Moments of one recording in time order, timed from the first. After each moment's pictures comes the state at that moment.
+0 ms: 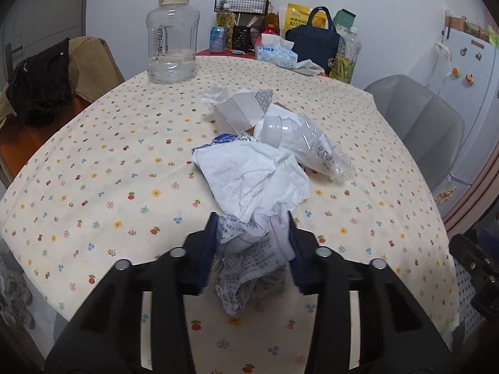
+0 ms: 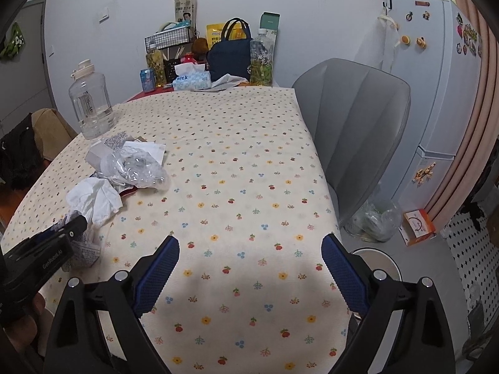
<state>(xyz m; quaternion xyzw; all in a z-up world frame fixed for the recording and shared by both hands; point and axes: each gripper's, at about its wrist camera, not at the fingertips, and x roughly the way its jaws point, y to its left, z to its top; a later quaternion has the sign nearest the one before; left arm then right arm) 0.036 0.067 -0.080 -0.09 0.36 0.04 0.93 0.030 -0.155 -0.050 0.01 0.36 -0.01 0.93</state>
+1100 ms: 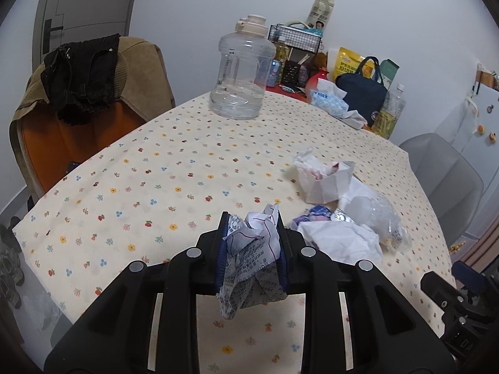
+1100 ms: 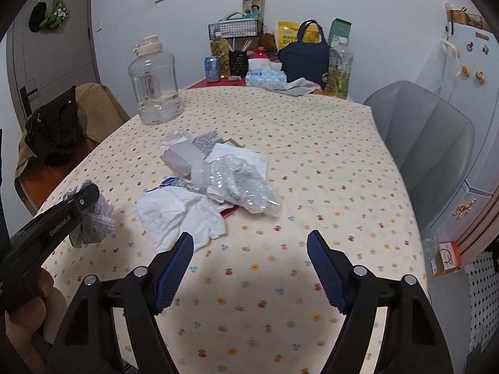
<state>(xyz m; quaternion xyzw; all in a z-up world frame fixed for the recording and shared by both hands) 0.043 0.171 -0.060 -0.15 0.30 0.11 0.93 0.066 -0.038 -0.042 -0.03 0.37 0.10 0.92</state>
